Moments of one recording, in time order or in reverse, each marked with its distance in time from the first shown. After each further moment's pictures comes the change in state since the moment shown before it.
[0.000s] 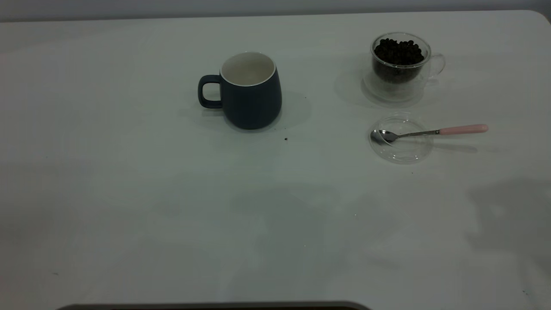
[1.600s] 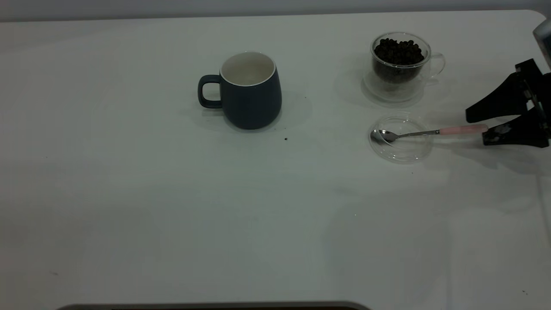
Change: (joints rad) left arm 0.000 0.000 0.000 0.000 0.000 0.000; right arm -0.401 1.208 -0.496 0.961 0.414 -0.926
